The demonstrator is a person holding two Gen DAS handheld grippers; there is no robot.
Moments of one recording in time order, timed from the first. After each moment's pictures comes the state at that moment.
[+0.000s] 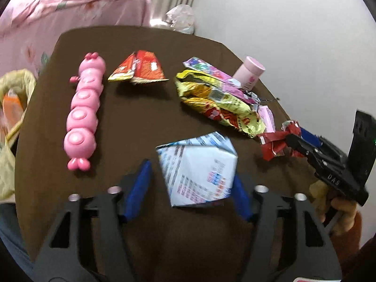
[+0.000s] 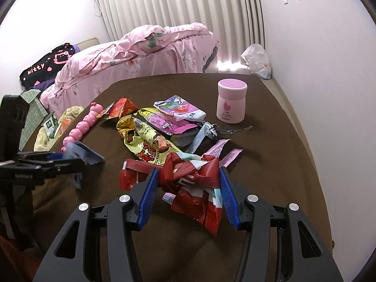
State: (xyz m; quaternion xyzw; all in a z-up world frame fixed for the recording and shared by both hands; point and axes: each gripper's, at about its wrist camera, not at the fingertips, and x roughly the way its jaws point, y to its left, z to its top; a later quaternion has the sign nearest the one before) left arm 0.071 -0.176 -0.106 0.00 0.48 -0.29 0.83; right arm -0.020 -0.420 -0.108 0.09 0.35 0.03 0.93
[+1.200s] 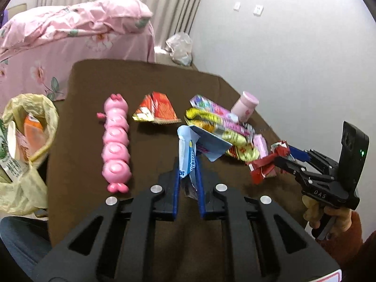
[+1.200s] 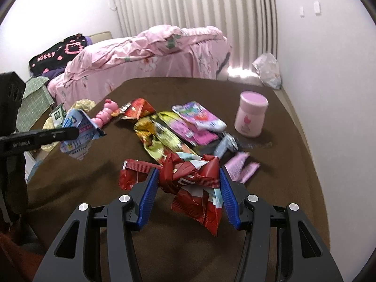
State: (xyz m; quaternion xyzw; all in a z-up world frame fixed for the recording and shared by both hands) left arm 0.063 -0.137 -0.061 -0.02 0.39 -0.29 0.87; right arm -0.013 -0.385 -0.084 0.03 0.34 0.06 0.94
